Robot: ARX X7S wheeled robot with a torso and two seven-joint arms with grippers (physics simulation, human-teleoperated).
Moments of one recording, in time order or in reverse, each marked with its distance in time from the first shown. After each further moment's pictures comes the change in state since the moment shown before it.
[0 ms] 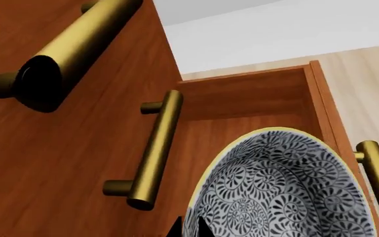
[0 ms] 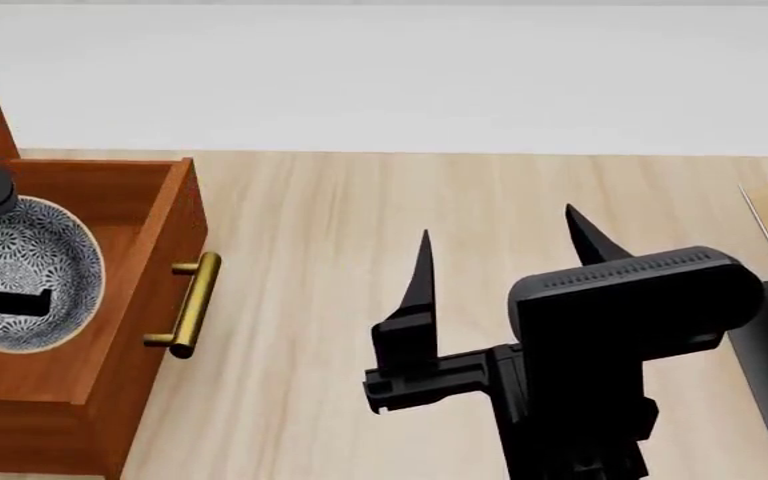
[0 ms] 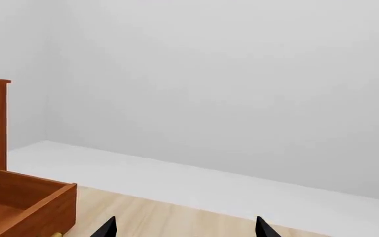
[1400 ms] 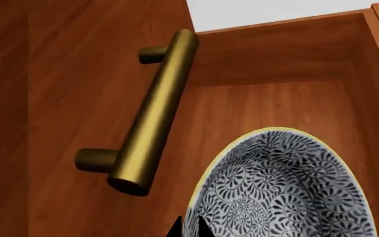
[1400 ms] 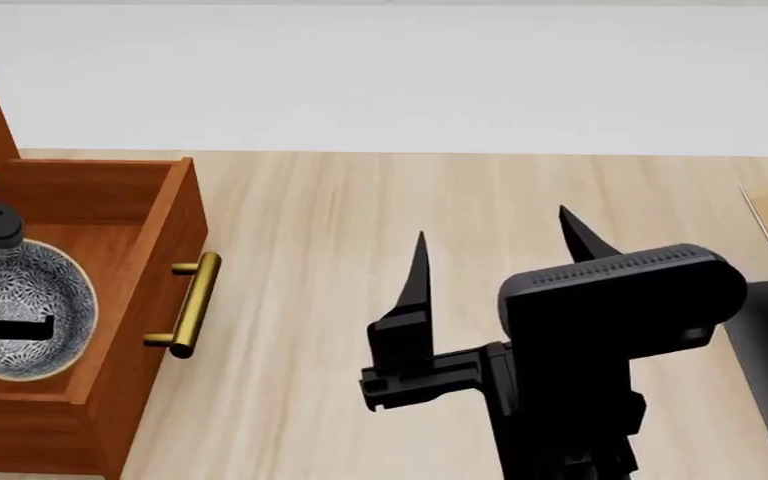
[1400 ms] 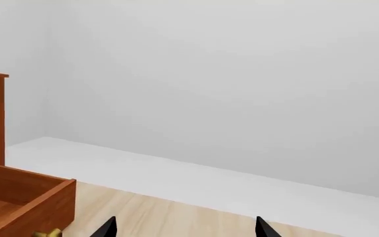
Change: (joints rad) left arm -0.004 0.098 0.066 -0.361 0.145 0.183 0.148; right arm 0.012 0.009 -0.033 0.034 0.003 -0.021 0.019
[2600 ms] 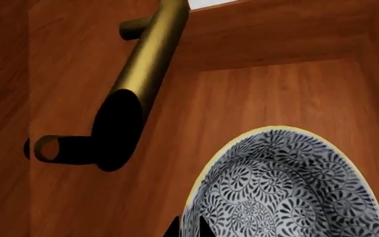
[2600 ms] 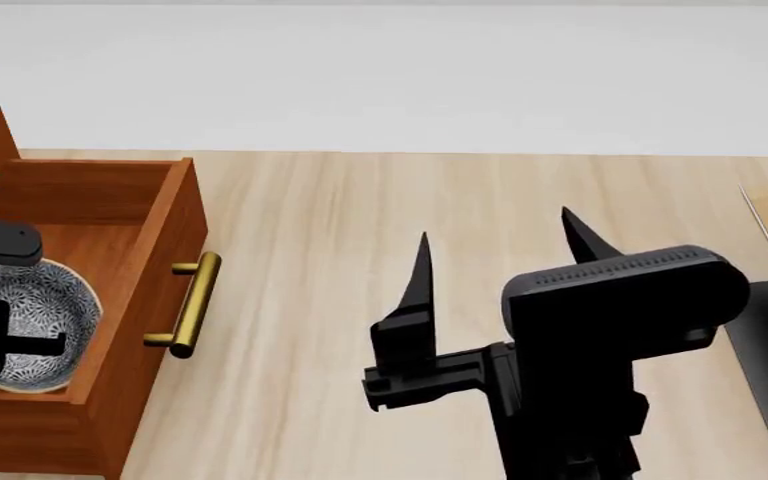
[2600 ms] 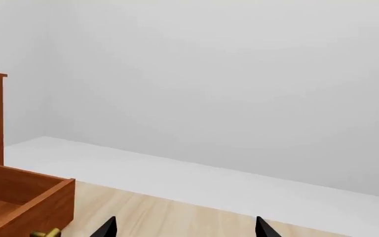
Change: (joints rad) left arm -0.014 0.075 0.035 -0.177 0.091 0.079 0.062; right arm -0.001 0.013 -0.005 0.008 0.017 -0.014 0.013
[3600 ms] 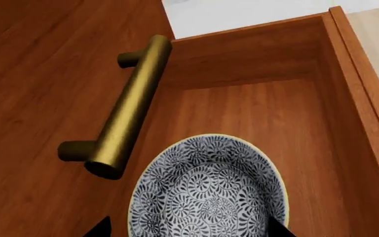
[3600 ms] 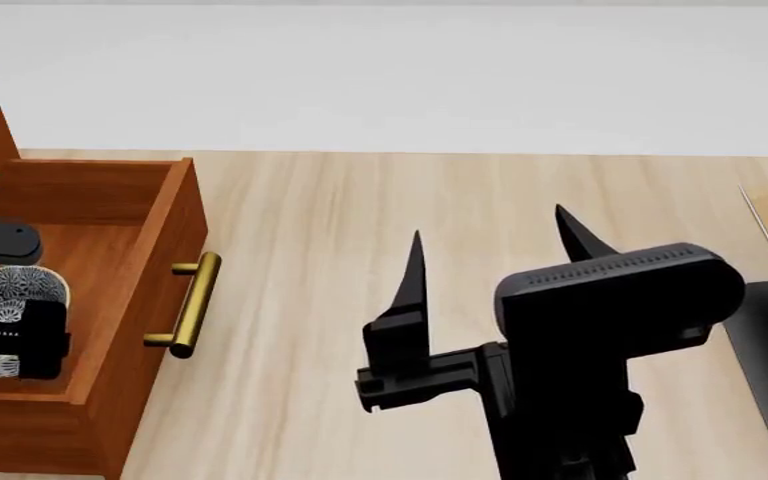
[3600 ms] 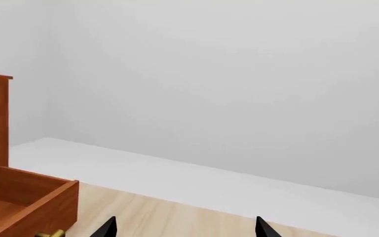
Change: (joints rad) left arm 0.089 -0.109 -0.051 0.355 -0.123 -0.112 -0.122; right arm 0.010 0.006 -0.012 -0.012 0.018 0.007 0.017
